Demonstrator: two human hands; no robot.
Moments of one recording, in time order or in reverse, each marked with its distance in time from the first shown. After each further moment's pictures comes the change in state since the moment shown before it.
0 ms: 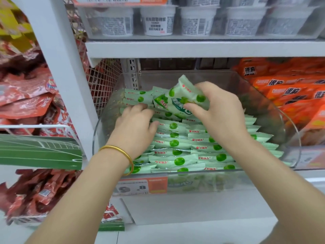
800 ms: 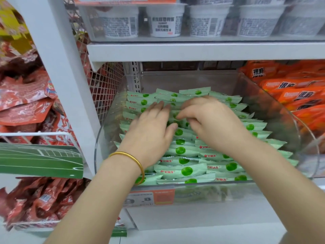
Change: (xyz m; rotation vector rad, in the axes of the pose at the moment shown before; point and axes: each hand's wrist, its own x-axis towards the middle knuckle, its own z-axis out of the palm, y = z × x) left_hand 0.008 0.005 0.005 -0.079 -0.021 0.155; right_hand 0.012 -0.002 0.014 -0.204 -0.378 -0.231
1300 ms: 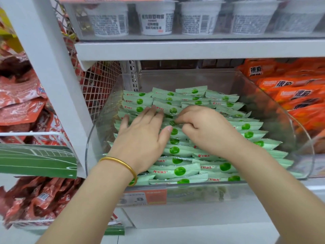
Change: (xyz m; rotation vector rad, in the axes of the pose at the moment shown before) left_hand -0.008 0.004 0.002 0.136 -0.143 -0.094; right_hand -0.003 0.012 0.012 0.100 -0.105 0.062
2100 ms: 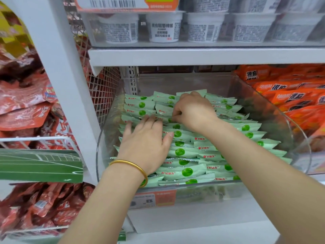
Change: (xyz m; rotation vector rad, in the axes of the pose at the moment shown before) left_hand 0.000 -0.005 0.004 0.010 0.019 -0.017; right_hand 0.056 -0.012 0.004 -0.215 -0.059 0.177
